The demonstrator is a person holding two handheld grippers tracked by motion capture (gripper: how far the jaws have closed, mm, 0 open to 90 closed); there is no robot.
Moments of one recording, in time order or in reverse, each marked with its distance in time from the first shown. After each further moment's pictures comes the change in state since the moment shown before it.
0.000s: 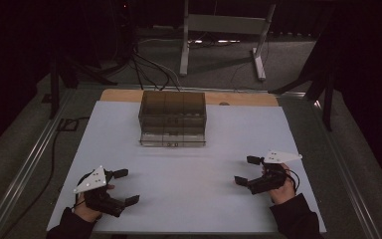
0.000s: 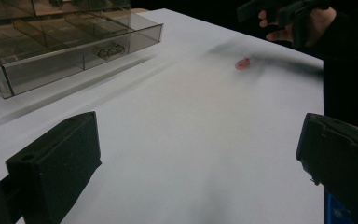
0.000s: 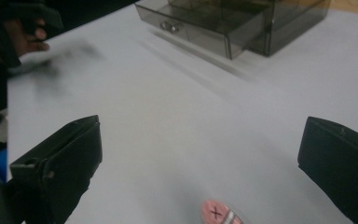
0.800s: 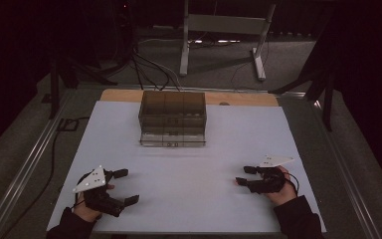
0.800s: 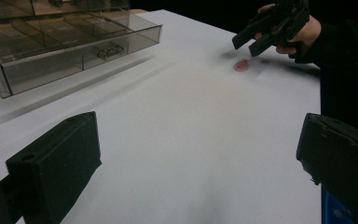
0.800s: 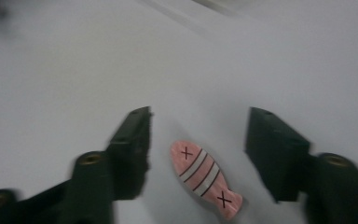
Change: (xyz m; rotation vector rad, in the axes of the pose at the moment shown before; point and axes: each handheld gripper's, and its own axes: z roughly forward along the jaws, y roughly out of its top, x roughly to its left) left arm 0.001 0.000 -0.001 -0.006 -0.008 -0.009; right arm -0.010 -0.022 0.008 0.173 -0.076 -0.006
